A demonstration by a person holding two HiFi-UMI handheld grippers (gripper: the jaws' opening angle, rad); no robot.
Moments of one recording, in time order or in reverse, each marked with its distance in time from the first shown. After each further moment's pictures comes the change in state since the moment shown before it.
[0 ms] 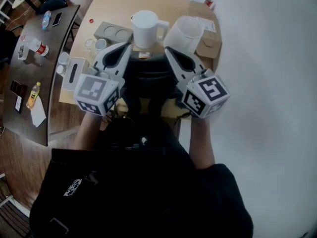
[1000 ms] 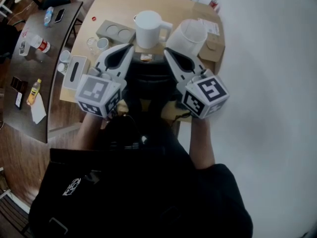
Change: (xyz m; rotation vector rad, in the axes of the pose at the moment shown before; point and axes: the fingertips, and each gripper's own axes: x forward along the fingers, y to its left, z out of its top) left arm 0.008 0.007 0.000 -0.014 0.019 0.005; right arm 0.018 -0.003 0.002 -0.014 0.044 0.036
